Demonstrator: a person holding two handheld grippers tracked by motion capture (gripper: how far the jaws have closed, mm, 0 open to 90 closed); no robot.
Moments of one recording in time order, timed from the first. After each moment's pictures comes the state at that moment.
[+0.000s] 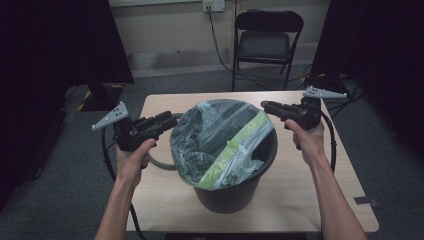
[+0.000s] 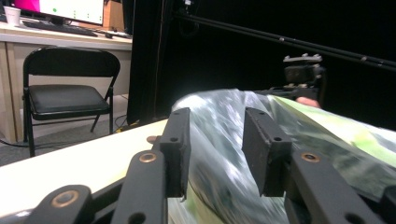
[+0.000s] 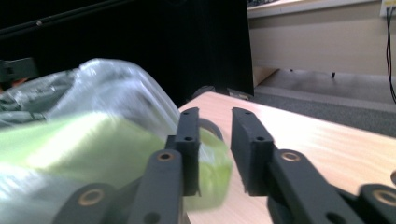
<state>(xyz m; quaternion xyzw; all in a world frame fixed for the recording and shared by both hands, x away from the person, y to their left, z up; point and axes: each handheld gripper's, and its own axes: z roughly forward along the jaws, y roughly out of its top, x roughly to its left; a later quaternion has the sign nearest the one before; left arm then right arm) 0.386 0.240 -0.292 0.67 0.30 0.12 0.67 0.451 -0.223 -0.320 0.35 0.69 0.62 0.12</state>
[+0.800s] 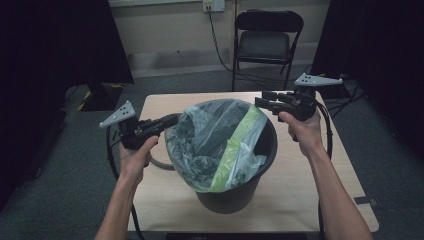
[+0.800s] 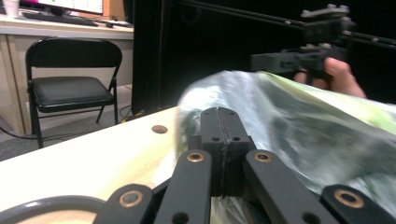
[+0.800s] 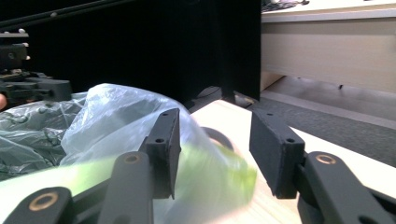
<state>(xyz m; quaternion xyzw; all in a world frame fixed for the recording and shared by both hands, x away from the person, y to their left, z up) 0.380 0.239 -0.299 0.69 0.29 0.14 0.65 0.448 -0.198 -0.279 0.31 0.72 0.61 0.12</state>
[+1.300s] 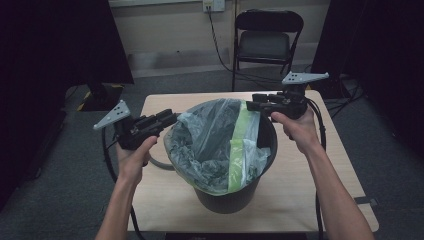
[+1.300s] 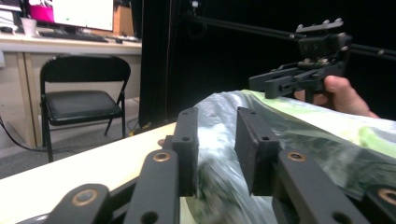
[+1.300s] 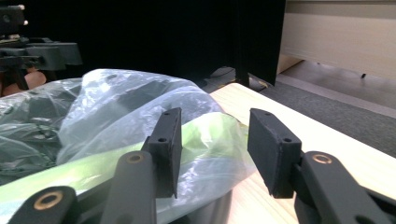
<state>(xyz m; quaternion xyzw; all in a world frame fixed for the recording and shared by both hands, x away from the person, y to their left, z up) 0.387 0.232 -0.291 0.67 0.30 0.16 0.66 0.452 -0.179 -0.272 0.28 0.76 0.58 0.10</state>
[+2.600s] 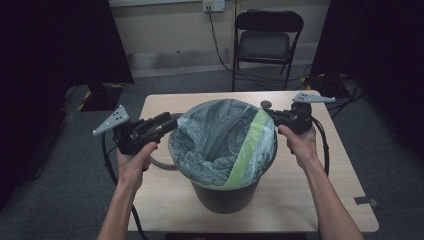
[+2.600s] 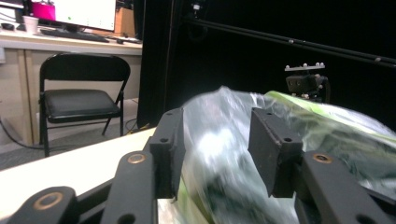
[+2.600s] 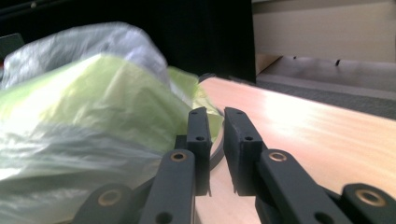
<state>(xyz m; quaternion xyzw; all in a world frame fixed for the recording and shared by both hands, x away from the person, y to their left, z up) 0.376 0.238 -0.293 0.66 0.30 0.15 0.67 0.450 -0.207 -0.333 0.35 0.71 0.60 0.11</state>
